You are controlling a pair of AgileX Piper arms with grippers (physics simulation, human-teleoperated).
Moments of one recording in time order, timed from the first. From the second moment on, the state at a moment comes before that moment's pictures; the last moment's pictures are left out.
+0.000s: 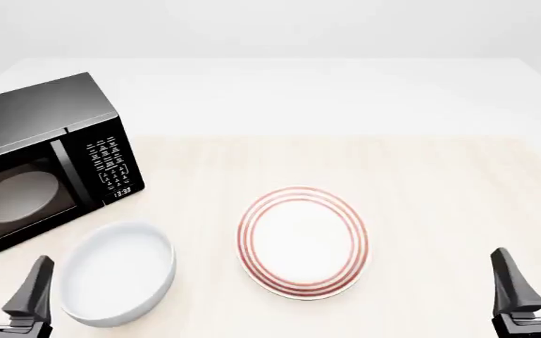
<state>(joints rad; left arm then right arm) 0.00 0.00 0.00 0.00 0.00 -0.01 0.06 -0.02 -0.05 0.00</state>
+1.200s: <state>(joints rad) 0.00 0.01 0.00 0.00 0.00 0.37 1.05 -0.65 -0.16 -0.10</state>
